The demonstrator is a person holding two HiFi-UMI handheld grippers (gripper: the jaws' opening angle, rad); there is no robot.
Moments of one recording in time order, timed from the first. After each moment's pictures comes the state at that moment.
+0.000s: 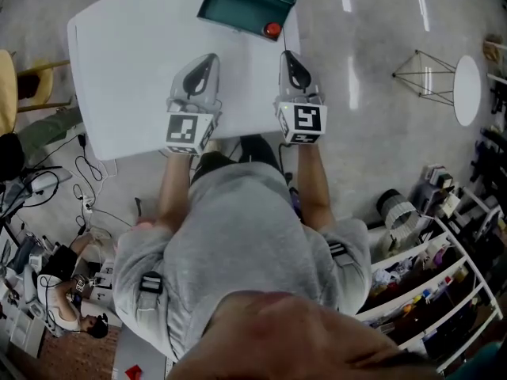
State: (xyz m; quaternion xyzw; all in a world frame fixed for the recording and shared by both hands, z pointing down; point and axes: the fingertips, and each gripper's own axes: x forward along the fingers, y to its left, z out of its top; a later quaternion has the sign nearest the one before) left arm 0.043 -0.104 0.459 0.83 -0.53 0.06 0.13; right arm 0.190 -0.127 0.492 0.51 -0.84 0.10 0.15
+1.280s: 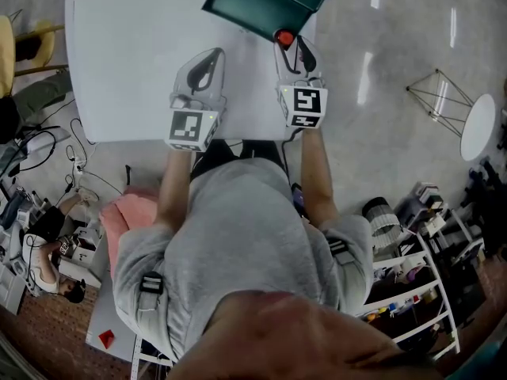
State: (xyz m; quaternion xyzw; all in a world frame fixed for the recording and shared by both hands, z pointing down) left arm 0.041 -0.132 0.497 0.79 -0.58 0.10 0.16; right arm 0.169 -0.186 0.571 0.43 -0.87 0.14 0.20
